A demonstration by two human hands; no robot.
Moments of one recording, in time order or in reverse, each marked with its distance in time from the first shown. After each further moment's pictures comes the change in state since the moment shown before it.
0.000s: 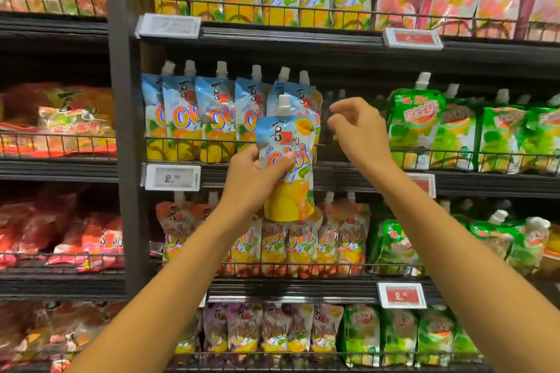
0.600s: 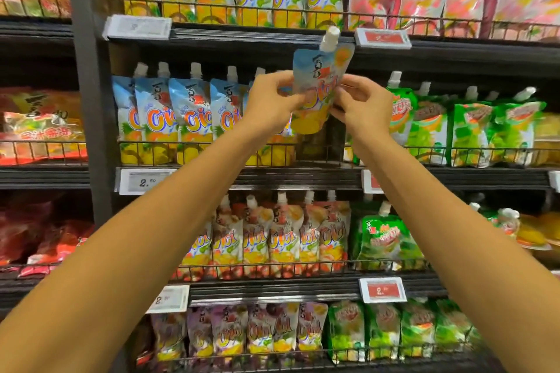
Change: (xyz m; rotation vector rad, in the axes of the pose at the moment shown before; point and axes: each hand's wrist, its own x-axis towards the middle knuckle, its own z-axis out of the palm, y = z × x) left_hand 0.082 0.059 0.064 0.324 -0.091 0.367; right_hand 0.021 -0.010 -0.029 0.511 0.198 0.157
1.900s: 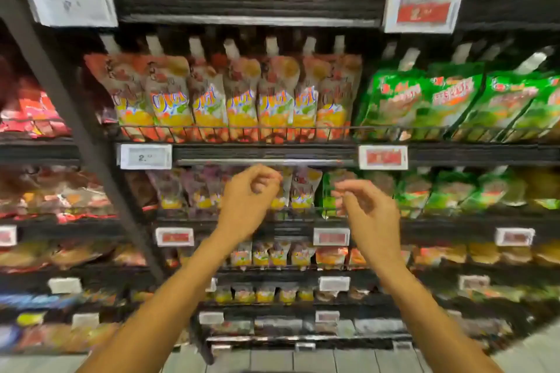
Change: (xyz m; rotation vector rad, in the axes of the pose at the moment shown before) left_hand -0.301 -0.152 0.045 0.158 -0.105 -0.563; right_hand -0.270 0.173 -0.151 -0.336 -0.218 0.311
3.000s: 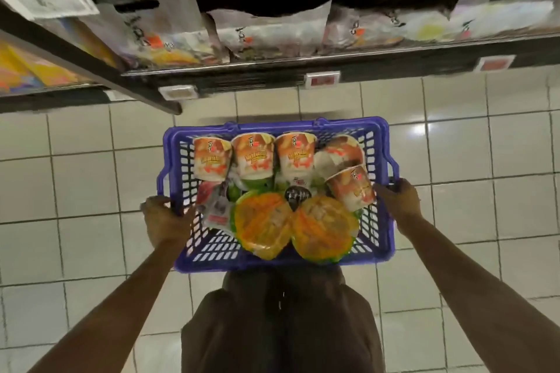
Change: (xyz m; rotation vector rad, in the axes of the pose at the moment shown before) left_hand -0.493 -0.678 0.144 0.720 -0.137 -1.144; right_hand -0.505 0.668 -0.008 -0.561 -0.171 1.367
